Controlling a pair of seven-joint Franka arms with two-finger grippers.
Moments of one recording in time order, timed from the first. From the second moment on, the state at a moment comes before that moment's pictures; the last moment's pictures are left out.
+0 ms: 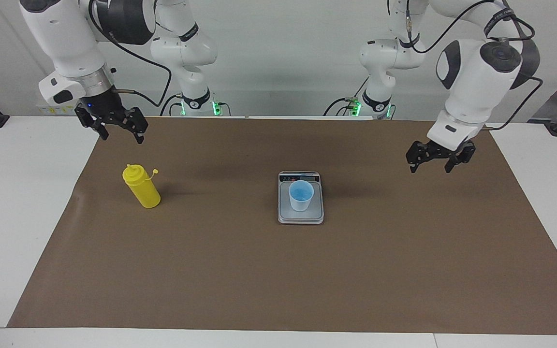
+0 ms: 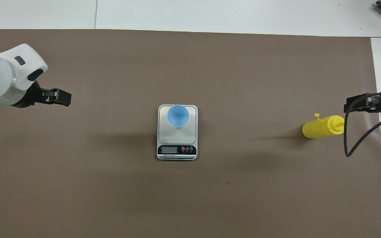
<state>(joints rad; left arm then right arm) -0.04 0.03 -0.08 -1.74 0.03 1.81 -0.02 -0.02 -0.04 -0.06 -1.70 -0.02 1.72 0.08</state>
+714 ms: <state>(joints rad) 0.00 -0.01 -0.08 -1.59 -0.01 1.61 0.04 -0.20 0.17 -0.06 -1.65 0.06 1.81 0.42</state>
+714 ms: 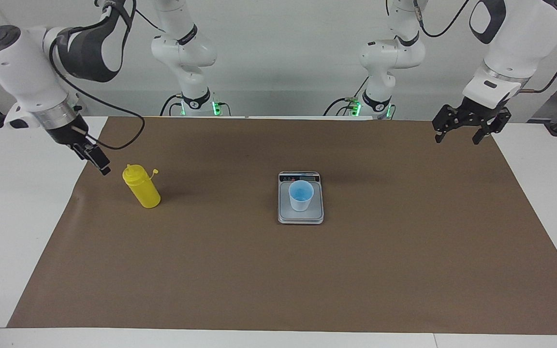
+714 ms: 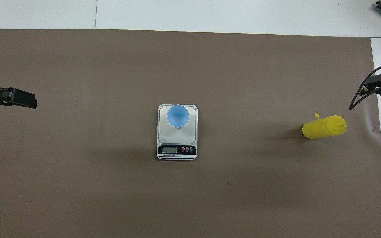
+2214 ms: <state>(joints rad) 0.01 -0.01 -0.08 -1.59 -0.03 1.59 0.04 -0.40 0.47 -0.06 -1.69 0.64 1.64 0.57</state>
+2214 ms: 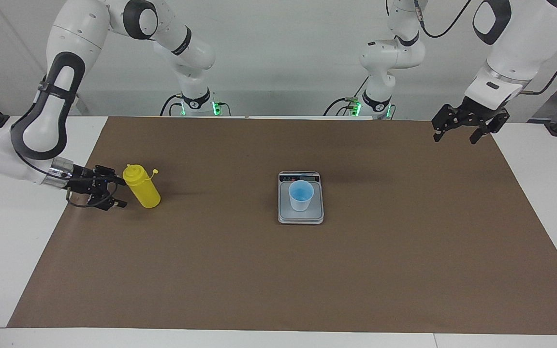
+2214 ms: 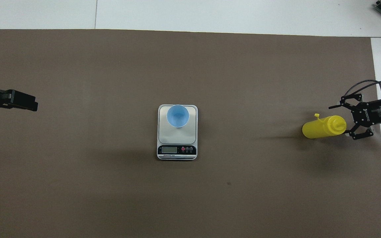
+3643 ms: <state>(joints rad) 0.01 0.02 -0.07 -1.53 0.00 1.53 0.08 -0.36 0.39 -0.05 -1.81 0.73 1.72 0.92</state>
